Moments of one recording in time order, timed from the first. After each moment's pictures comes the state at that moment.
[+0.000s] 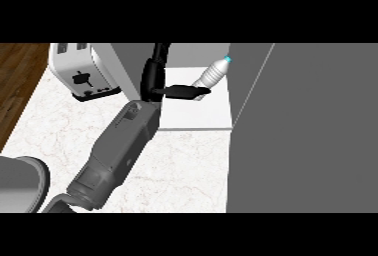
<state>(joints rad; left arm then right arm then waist) -0.94 0.00 -0.09 -0.51 0.30 0.32 -0.63 0.59 -0.07 0.22 -2.13 -0.28 0.32 -0.16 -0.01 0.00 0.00</state>
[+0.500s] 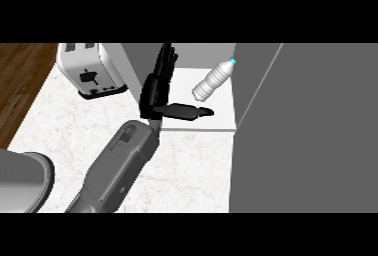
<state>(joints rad) -0.72 0.00 -0.22 -0.88 0.36 0.26 -0.49 0.61 -0.06 0.24 -2.14 -0.25 0.30 -0.17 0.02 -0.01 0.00</state>
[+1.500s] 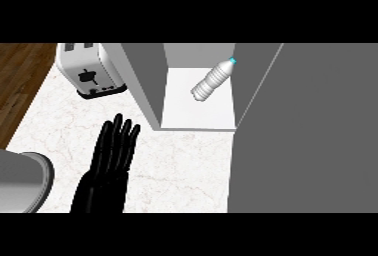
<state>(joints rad) 0.08 0.16 -0.52 -1.97 0.31 0.36 -0.24 0.61 -0.15 0.30 -2.20 -0.16 0.36 -0.13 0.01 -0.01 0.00</state>
